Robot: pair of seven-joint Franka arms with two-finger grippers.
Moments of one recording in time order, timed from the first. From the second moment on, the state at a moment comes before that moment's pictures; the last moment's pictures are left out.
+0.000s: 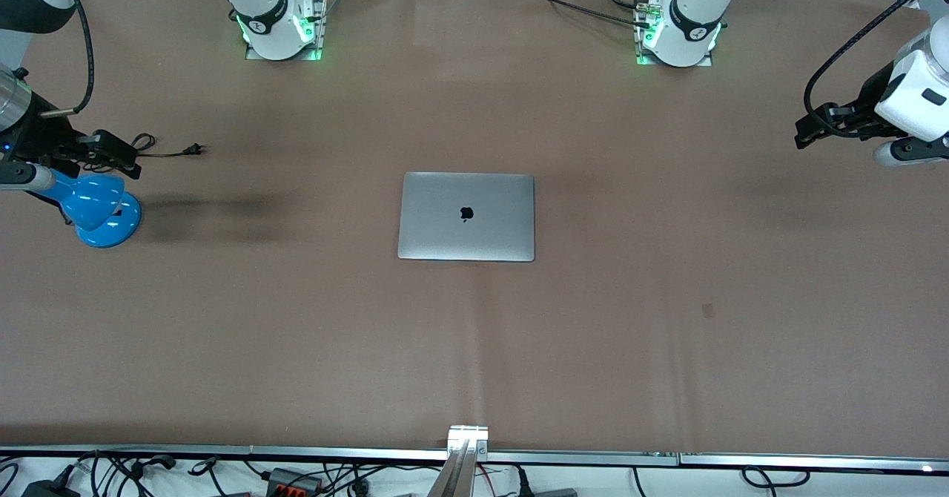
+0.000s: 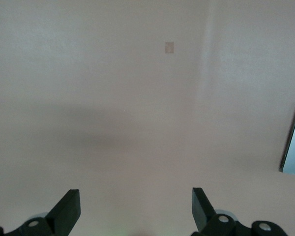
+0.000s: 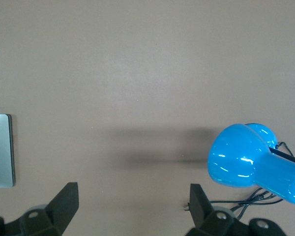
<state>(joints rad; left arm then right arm) 0.01 -0.07 -0.02 -1.75 0.04 1.59 -0.14 0.02 -0.01 -0.04 -1.76 -0.02 1.79 -0.03</state>
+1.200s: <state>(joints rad) 0.02 -0.07 -0.01 -1.75 0.00 1.58 -0.15 0.01 -0.03 -0.04 -1.77 -0.02 1.78 -0.03</state>
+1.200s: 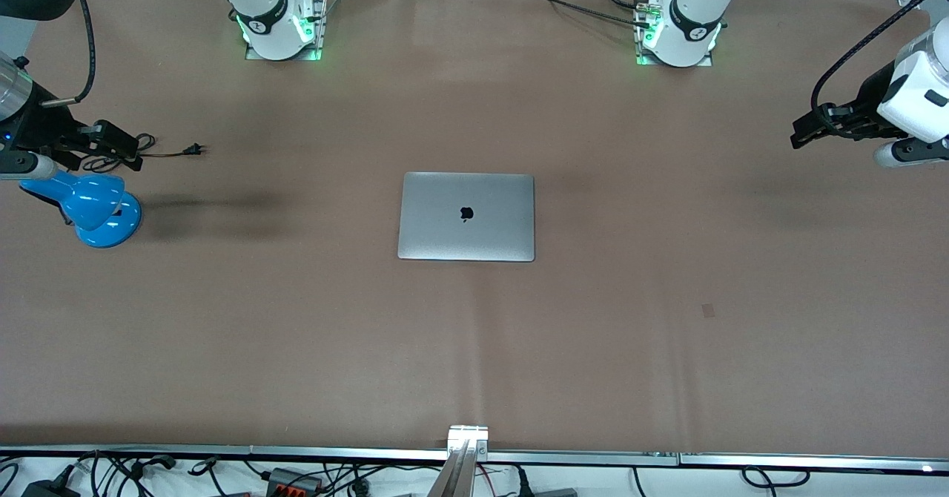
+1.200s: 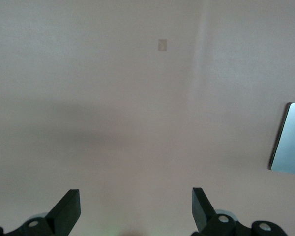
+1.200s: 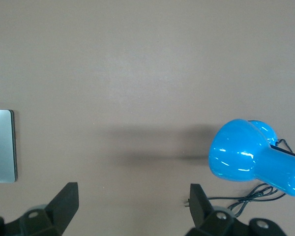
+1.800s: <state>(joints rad) 0.02 -0.07 -0.02 -1.72 0.00 1.52 -0.15 -0.03 -0.03 -0.01 -1.77 -0.02 1.78 -0.03</state>
